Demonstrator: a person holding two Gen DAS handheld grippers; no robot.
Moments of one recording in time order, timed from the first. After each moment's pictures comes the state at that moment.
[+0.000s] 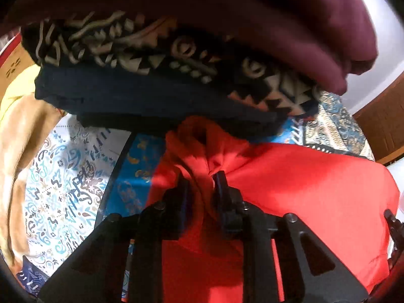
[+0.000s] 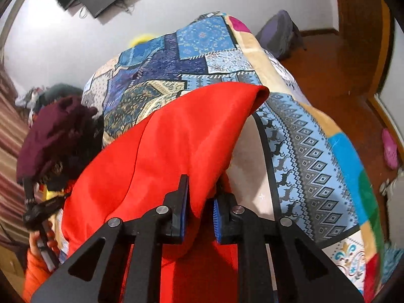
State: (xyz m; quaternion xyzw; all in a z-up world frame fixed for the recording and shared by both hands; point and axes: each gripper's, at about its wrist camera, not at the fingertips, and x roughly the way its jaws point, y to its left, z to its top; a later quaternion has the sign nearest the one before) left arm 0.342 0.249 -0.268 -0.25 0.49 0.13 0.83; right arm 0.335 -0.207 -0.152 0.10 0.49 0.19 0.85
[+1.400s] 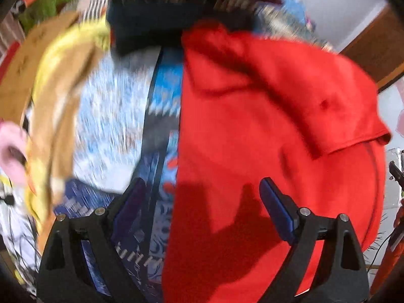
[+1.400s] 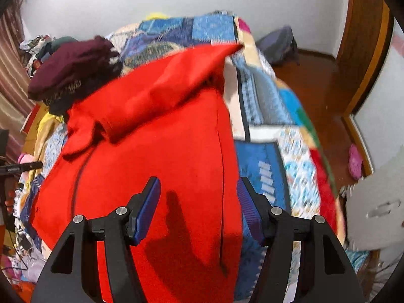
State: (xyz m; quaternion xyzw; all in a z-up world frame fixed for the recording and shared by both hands) left arm 0.185 0.219 -0.248 -0.17 0.59 0.04 0.79; right arm 0.186 -0.229 -0.135 -0.02 0.50 0.17 0.85
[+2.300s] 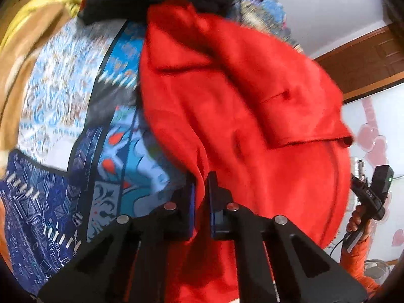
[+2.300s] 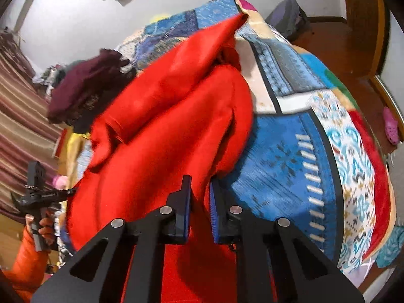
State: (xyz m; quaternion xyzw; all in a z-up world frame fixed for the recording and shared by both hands) left arm 0.190 0.192 -0.235 -0.29 0.55 -0.06 0.78; right arm 0.189 -0.235 -0.148 0.11 0.51 0.24 0.82
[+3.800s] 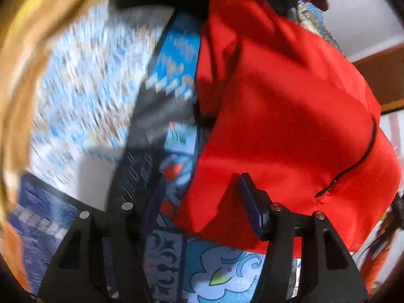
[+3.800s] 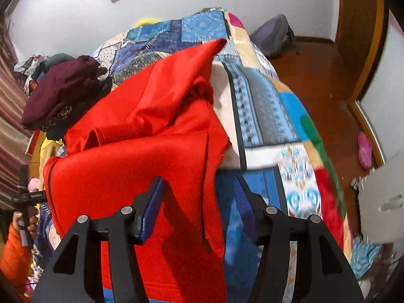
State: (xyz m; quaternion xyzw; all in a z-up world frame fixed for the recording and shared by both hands) left arm 0.201 0.252 -0.289 -0.29 0.60 0.01 0.75; right arm 0.223 -0.242 -0.130 0.04 0.51 0.17 0.84
